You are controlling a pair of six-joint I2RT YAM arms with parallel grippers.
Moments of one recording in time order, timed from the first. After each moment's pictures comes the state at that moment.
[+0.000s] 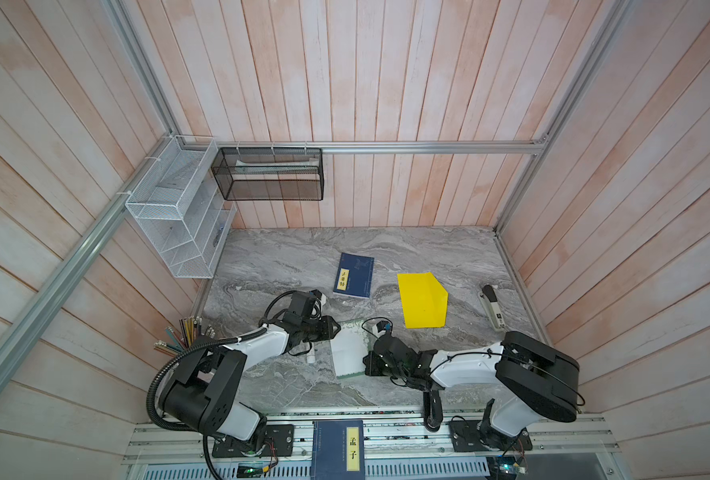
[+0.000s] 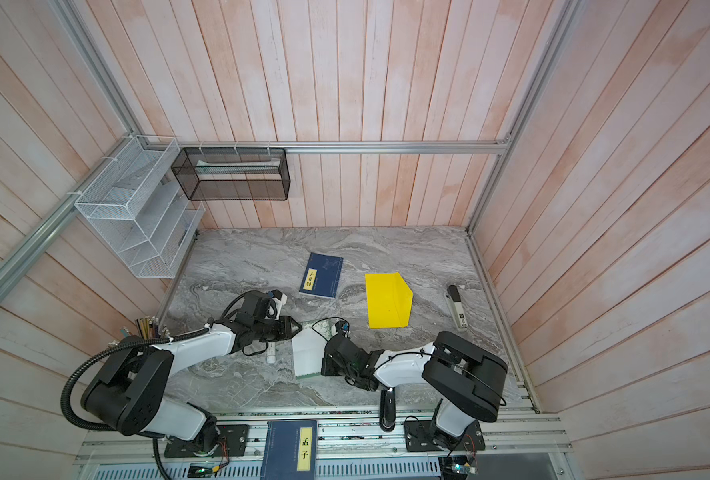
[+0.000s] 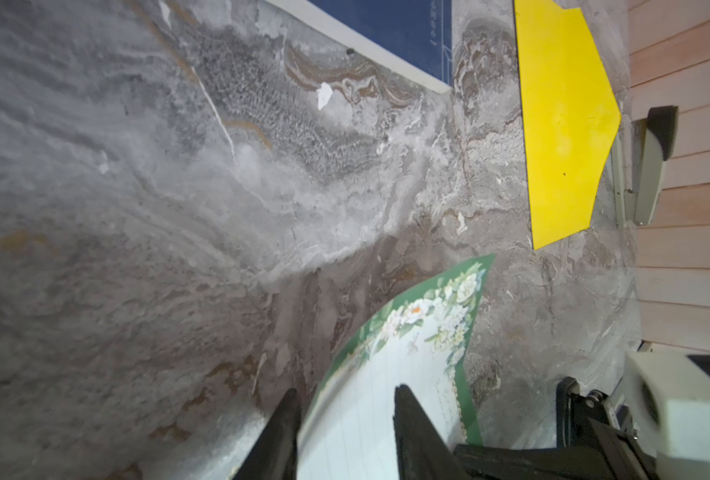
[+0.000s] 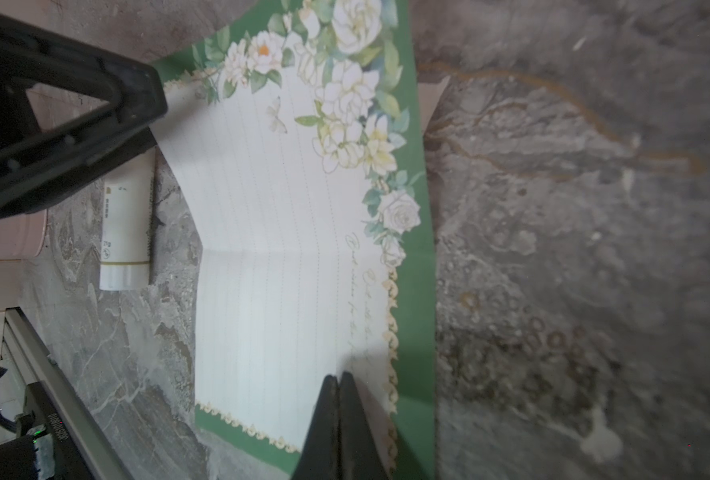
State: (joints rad) left arm -0.43 1.50 0.64 -0.03 0.39 -0.52; right arm 1.08 1.60 0.58 0.22 0.06 0.98
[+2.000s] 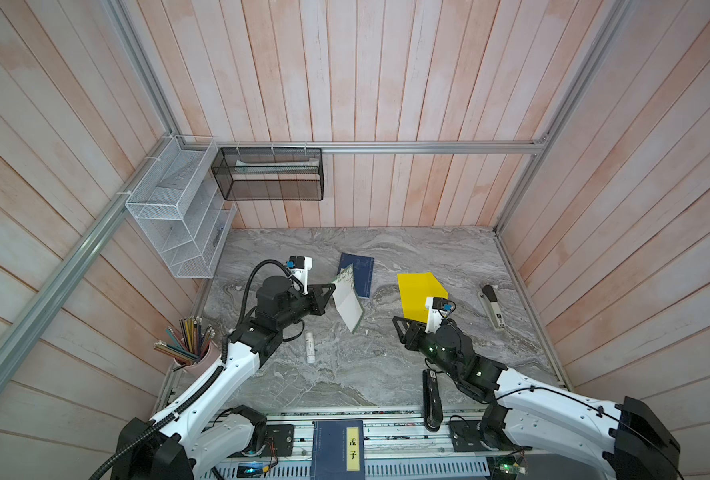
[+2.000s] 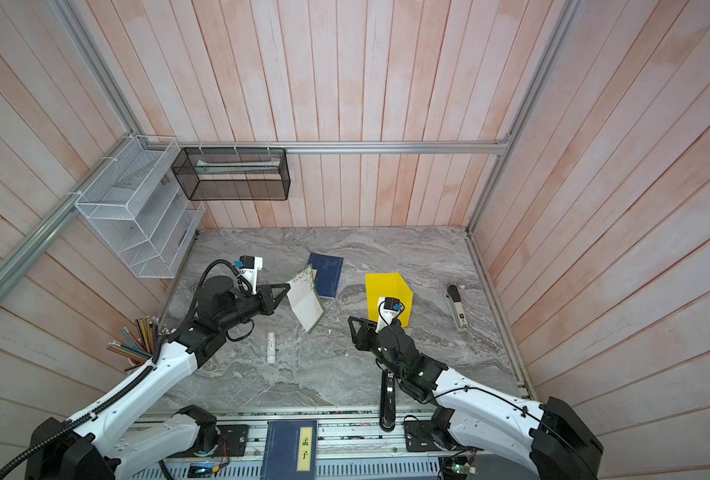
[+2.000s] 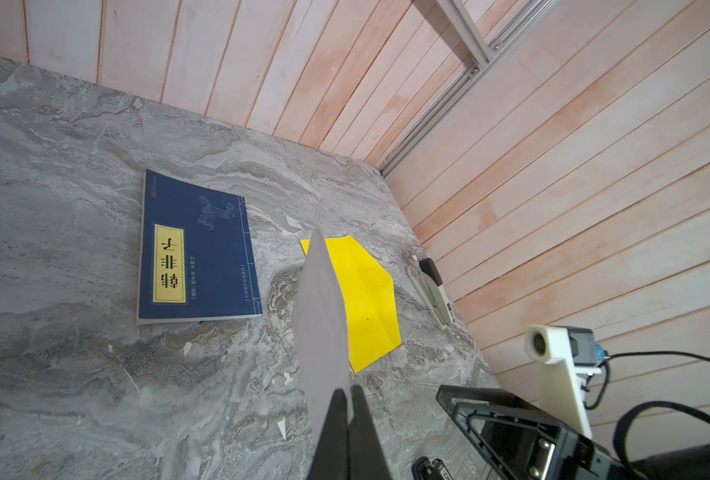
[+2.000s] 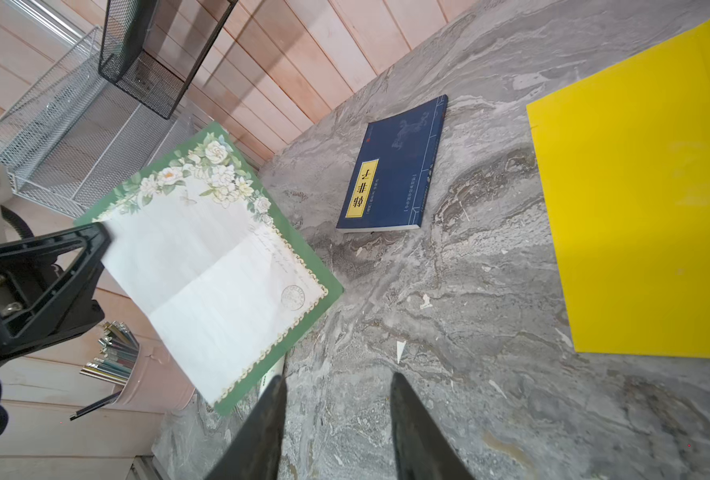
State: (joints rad) left arm -0.41 1.06 0.74 0.04 0.39 -0.56; right arm 0.89 0.95 0.36 0.28 0.24 0.90
